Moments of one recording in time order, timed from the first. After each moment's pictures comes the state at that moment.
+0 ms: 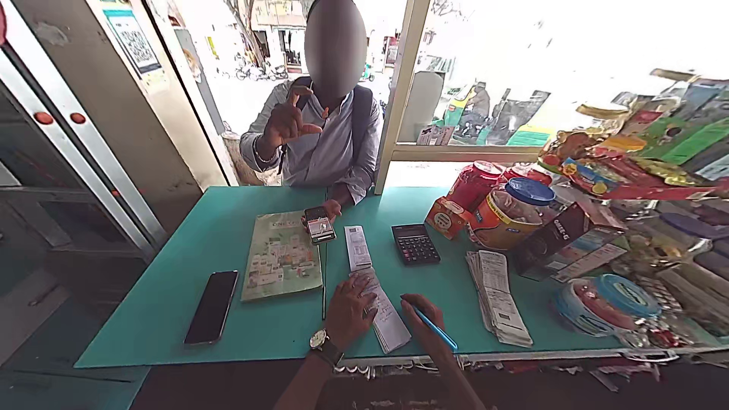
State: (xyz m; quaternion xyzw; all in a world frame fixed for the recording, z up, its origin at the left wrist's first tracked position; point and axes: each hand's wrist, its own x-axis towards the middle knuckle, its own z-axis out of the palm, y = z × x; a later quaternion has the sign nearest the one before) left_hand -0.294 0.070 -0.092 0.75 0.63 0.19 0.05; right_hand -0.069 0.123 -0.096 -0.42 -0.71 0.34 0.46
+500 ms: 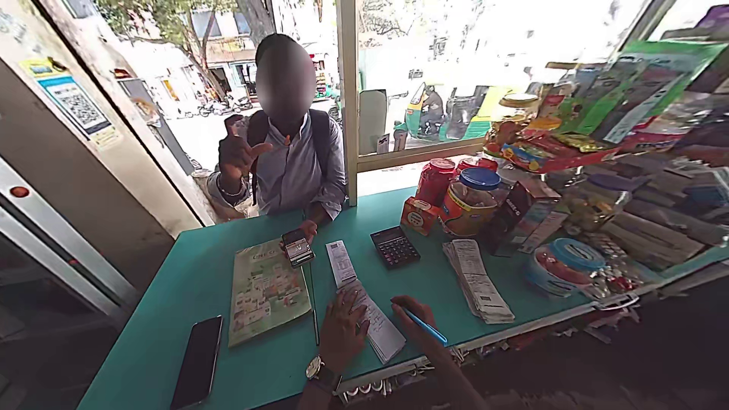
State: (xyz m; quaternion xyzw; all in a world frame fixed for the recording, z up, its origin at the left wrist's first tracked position) left_hand -0.292 0.069 -0.101 0.75 0.63 0.19 0.01; right_hand -0.069 0.121 -0.093 -0.45 -0.68 0.35 0.47
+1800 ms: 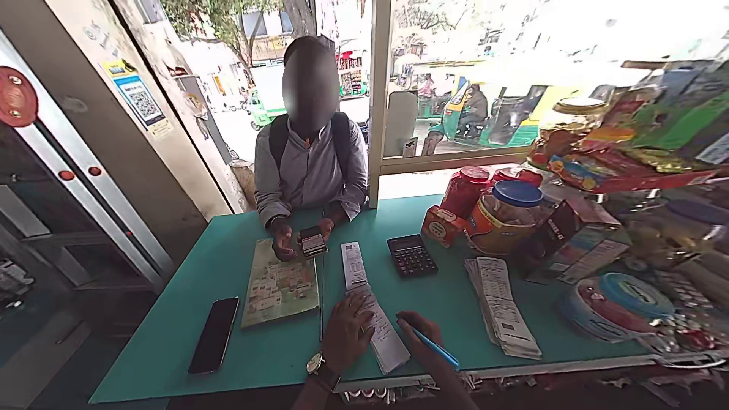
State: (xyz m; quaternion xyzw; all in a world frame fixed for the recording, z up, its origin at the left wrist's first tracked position) left_hand -0.295 0.067 -0.098 0.75 0.63 0.21 0.02; right_hand -0.067 0.120 -0.099 -0.38 -0.69 0.39 0.47
